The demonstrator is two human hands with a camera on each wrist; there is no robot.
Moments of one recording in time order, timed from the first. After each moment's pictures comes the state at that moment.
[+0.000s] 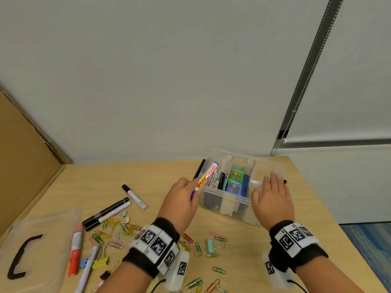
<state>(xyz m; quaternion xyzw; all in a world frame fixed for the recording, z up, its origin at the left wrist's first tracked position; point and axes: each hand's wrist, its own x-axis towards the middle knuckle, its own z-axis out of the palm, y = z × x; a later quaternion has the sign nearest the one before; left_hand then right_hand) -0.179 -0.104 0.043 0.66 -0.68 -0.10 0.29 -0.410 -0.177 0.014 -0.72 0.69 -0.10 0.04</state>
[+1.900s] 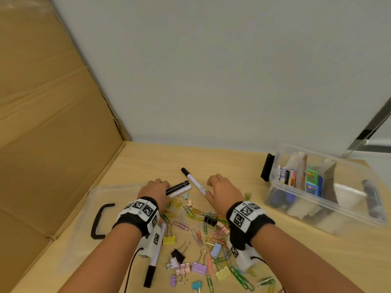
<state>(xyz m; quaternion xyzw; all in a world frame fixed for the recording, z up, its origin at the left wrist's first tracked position) 0.063 -0.065 -0.024 0.83 -0.54 -0.15 -0.05 -0.141 -0.137 -0.011 -0.89 0.43 -0.05 0.16</state>
